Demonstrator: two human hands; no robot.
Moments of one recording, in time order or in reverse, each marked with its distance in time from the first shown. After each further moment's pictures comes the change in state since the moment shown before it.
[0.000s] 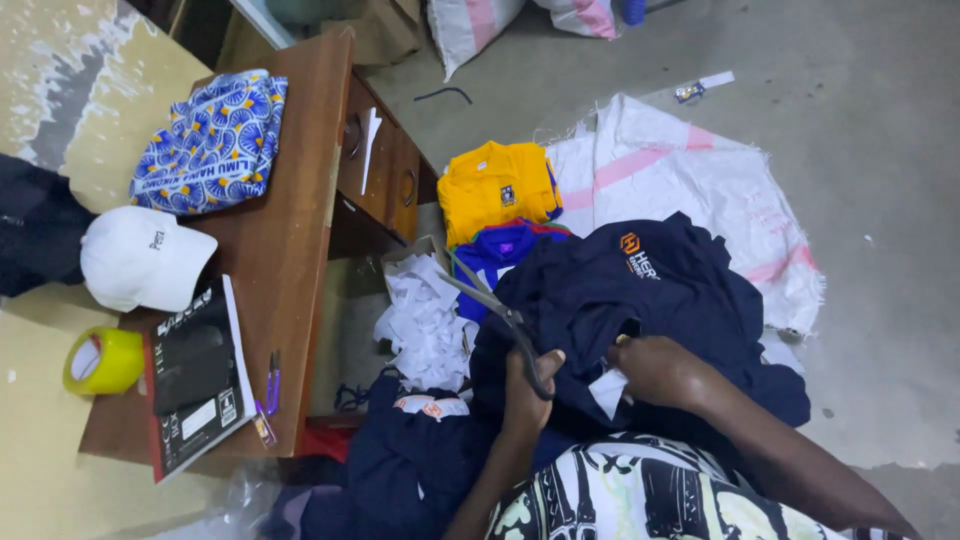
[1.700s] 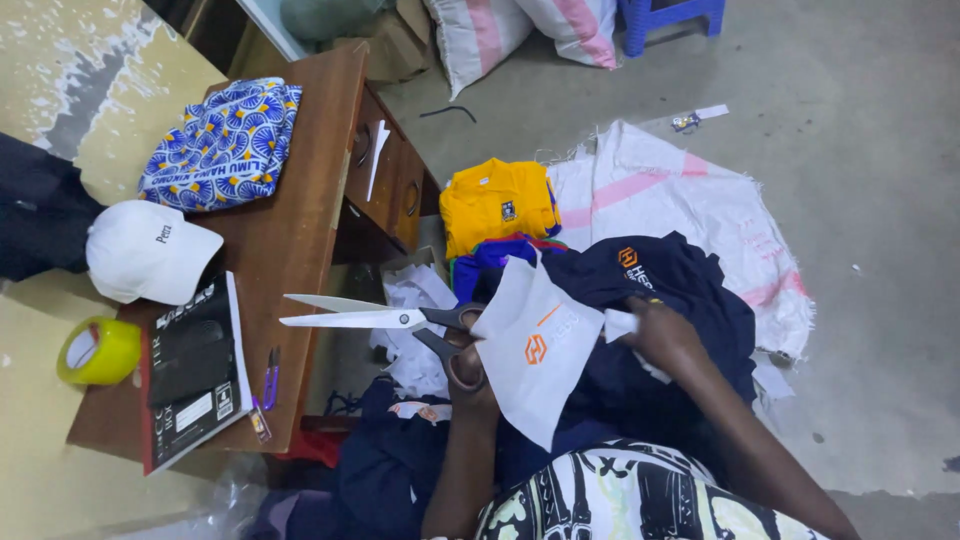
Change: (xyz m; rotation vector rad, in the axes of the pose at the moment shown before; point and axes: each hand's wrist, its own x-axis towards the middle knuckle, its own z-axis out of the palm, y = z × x) left_hand 0.019 0.061 -0.060 0.313 -0.095 0.718; right_hand 0.054 0.103 0.071 0.290 0.206 0.395
